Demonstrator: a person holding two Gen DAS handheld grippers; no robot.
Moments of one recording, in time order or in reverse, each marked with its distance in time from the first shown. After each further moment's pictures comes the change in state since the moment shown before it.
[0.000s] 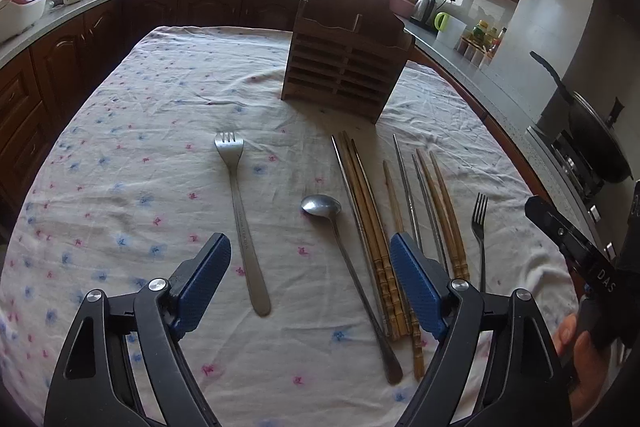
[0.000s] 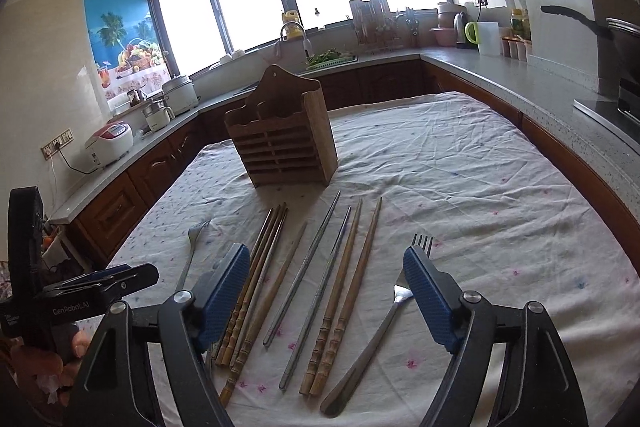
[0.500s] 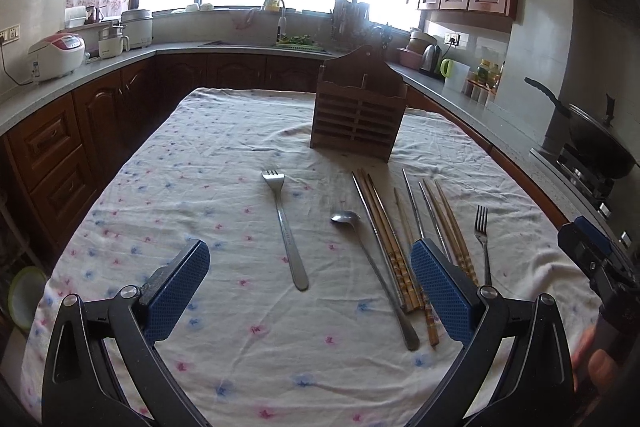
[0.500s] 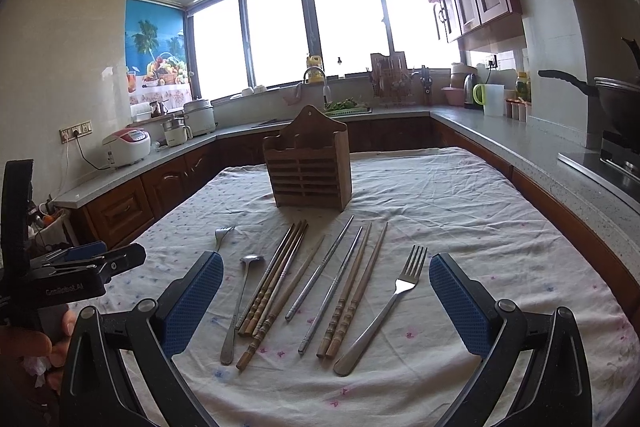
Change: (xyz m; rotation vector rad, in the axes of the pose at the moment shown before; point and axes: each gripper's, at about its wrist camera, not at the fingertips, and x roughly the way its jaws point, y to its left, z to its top) left arm -0.071 0.002 -0.044 0.036 -0.253 0.101; right arm -0.069 0.032 -0.042 -0.134 -0.204 -0.010
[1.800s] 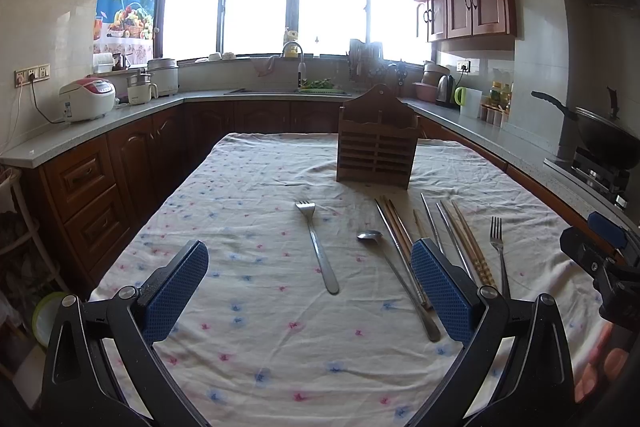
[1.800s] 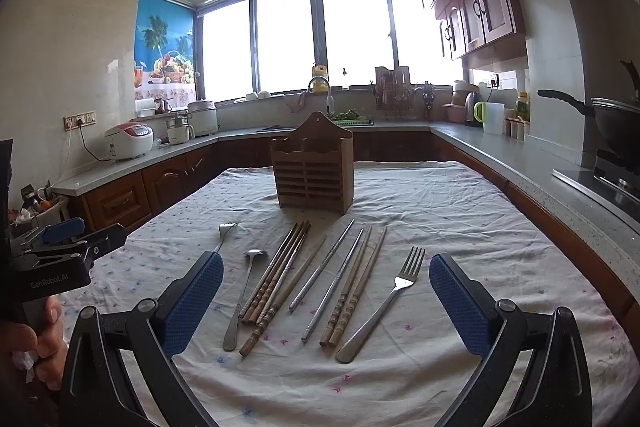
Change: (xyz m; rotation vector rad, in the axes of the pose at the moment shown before) left arm -0.052 -0.002 -0.027 0.059 -0.189 0.125; right arm -0.024 0.018 -0.018 -0.074 -0.064 -0.011
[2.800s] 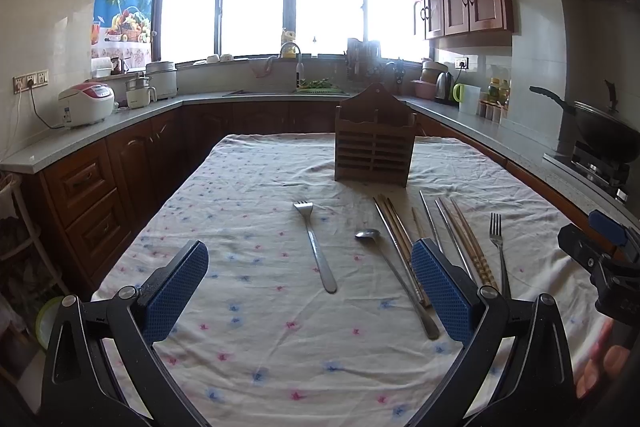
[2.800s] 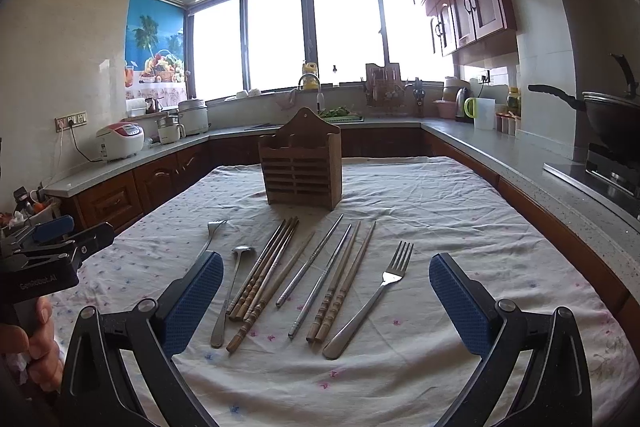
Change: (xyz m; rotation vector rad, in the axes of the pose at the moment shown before) left arm -0.001 -0.005 -0.001 0.020 -0.004 0.002; right arm 0.000 -0.007 -0.002 0.009 0.012 -0.029
